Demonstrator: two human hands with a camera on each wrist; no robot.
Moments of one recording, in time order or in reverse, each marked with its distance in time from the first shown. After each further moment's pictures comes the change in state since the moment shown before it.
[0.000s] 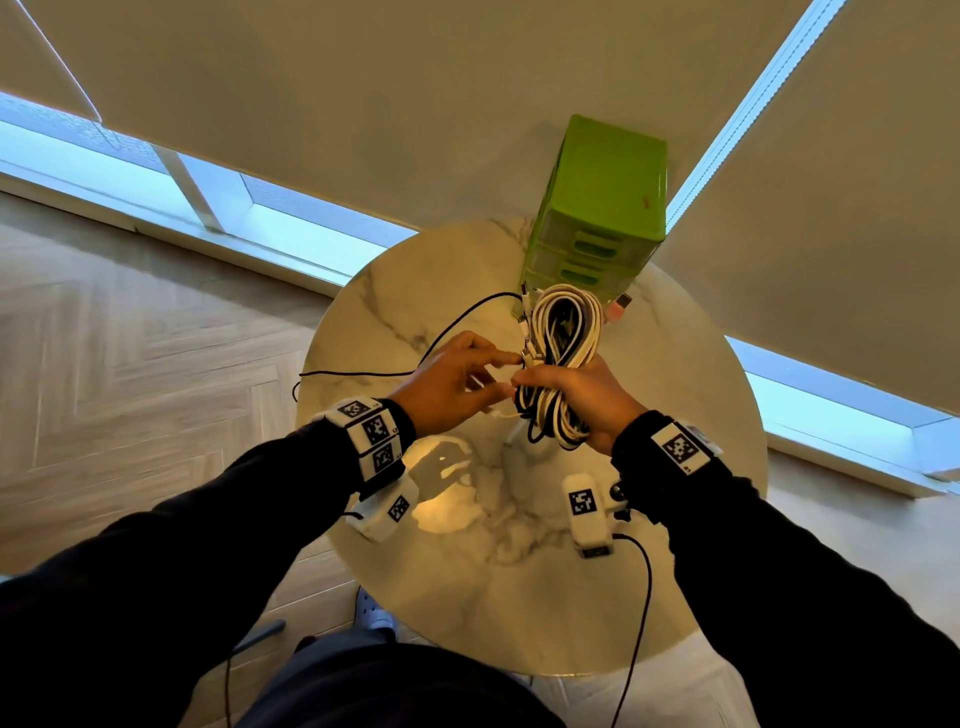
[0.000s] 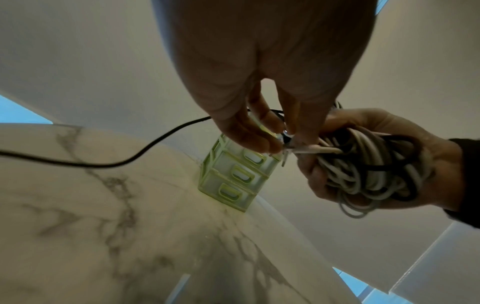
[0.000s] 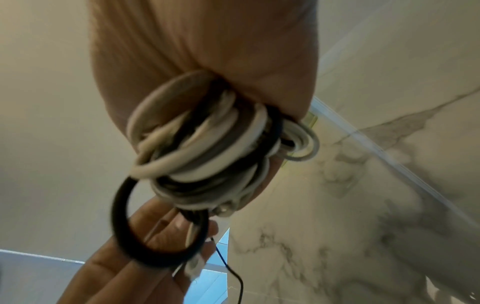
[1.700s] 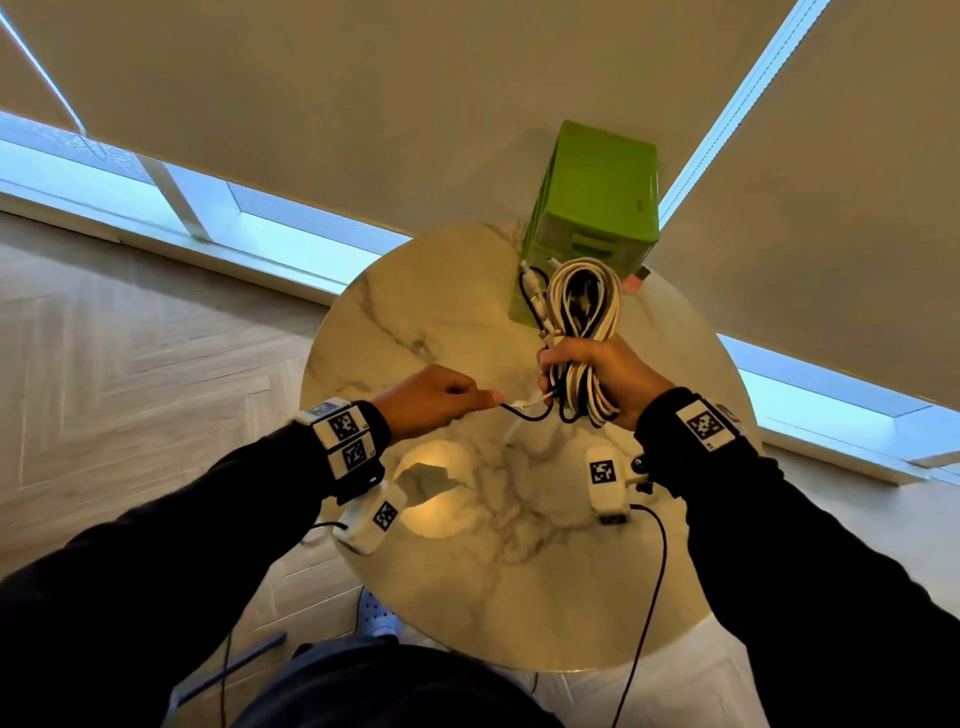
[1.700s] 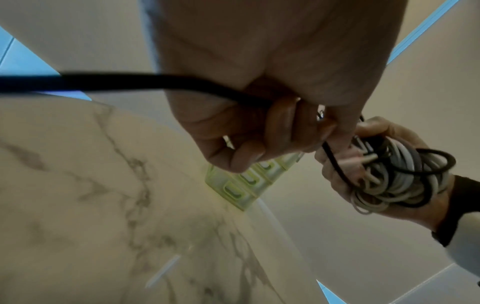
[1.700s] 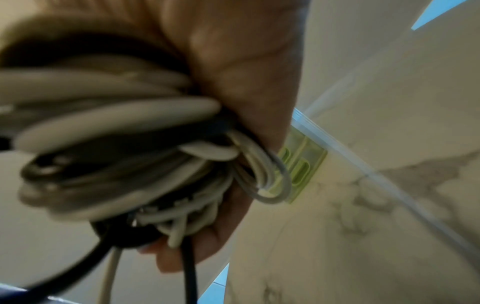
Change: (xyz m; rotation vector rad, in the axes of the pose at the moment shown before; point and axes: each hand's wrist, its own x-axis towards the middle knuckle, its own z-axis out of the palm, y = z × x) left_hand -0.019 0.009 -0.025 -0.254 -0.196 -0.394; right_hand -0.001 -0.025 -0.014 0.099 -0.123 0.039
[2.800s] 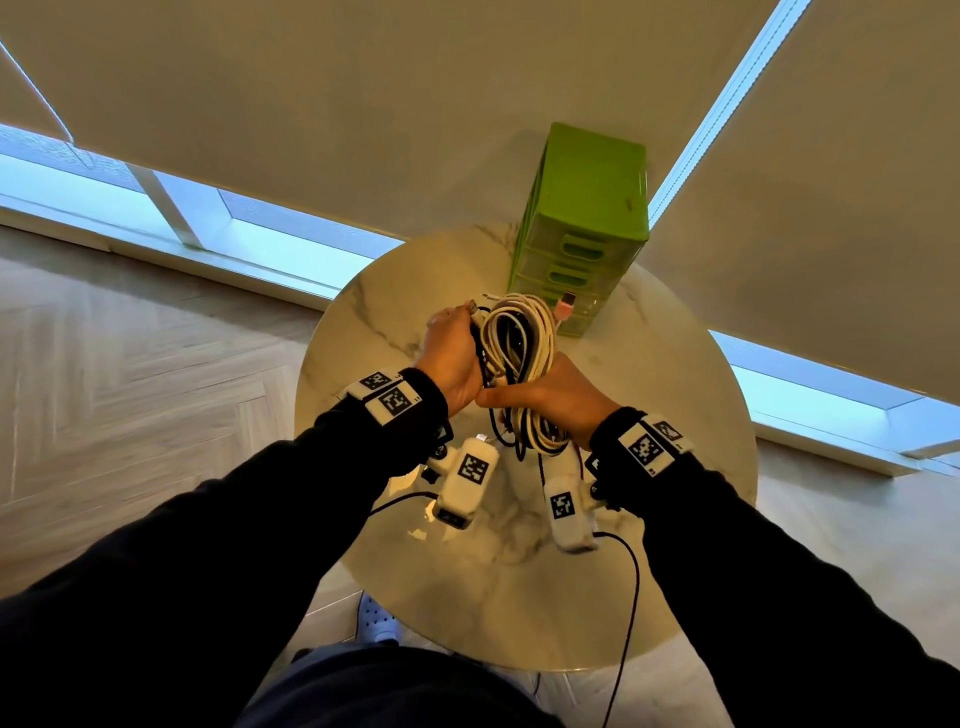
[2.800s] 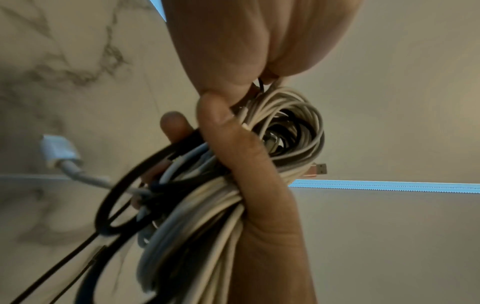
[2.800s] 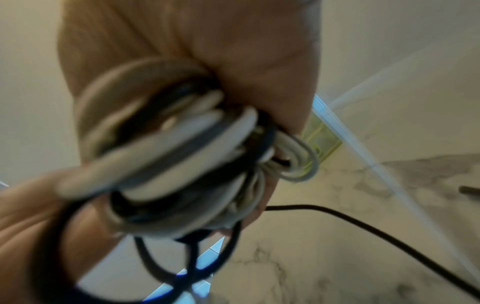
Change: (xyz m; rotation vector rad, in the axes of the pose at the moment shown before) left_hand 0.045 0.055 0.026 -1.083 0.403 -0.059; right_hand -0.005 0.016 0.042 -0.350 -0.015 -0.092
